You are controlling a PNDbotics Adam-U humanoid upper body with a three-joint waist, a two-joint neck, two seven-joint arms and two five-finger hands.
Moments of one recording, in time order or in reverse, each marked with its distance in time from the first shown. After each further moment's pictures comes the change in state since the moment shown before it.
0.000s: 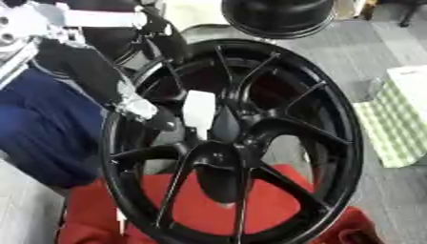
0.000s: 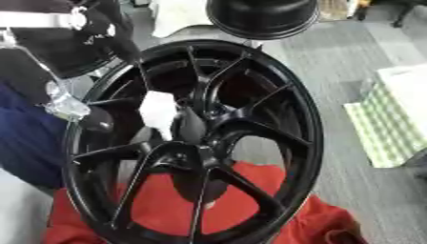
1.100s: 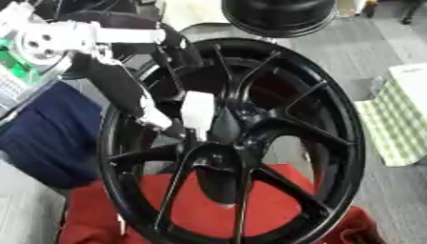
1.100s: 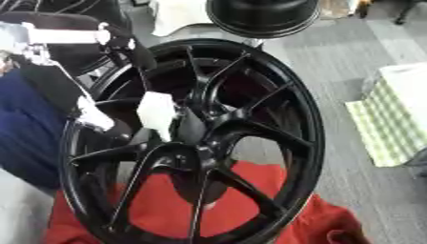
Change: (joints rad) left arm -0.007 -0.034 -0.036 0.044 -0.108 -0.017 -0.022; right arm -0.009 0.010 0.000 0.001 -0.005 -0.006 -0.007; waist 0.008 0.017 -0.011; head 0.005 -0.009
